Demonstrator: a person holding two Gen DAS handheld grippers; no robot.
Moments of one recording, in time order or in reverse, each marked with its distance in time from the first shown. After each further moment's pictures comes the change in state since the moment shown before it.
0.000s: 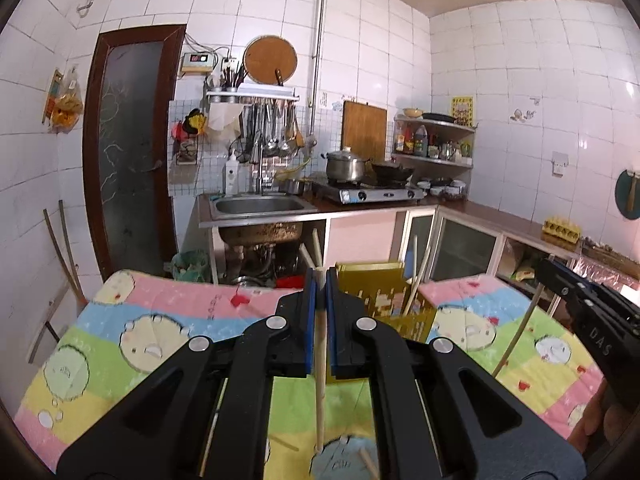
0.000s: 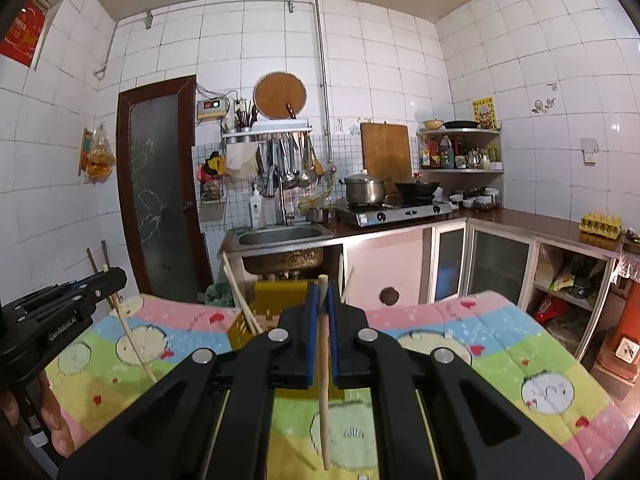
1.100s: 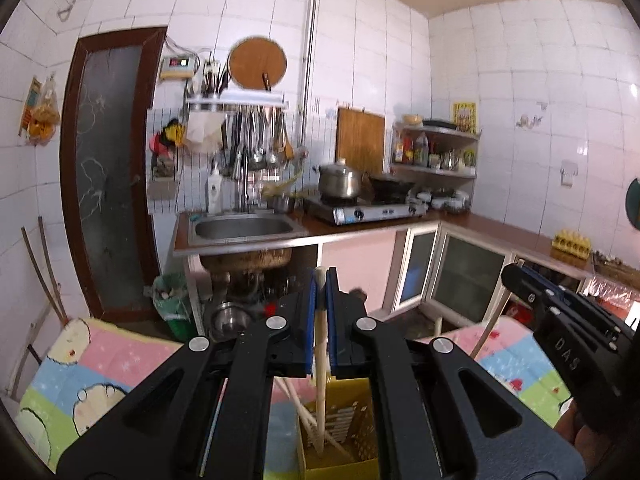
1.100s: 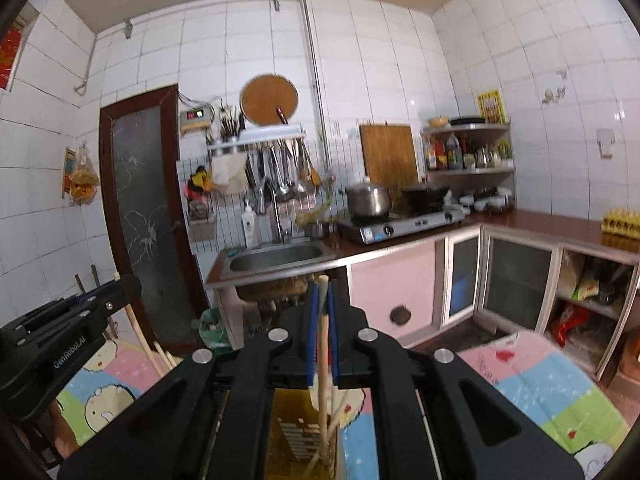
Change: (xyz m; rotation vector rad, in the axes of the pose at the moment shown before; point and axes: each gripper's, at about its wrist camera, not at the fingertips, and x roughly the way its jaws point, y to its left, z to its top) left arm 0.149 -0.020 0.056 0.008 -0.006 -0.012; right arm 0.160 -0.025 0.050 0.060 0.004 0.019
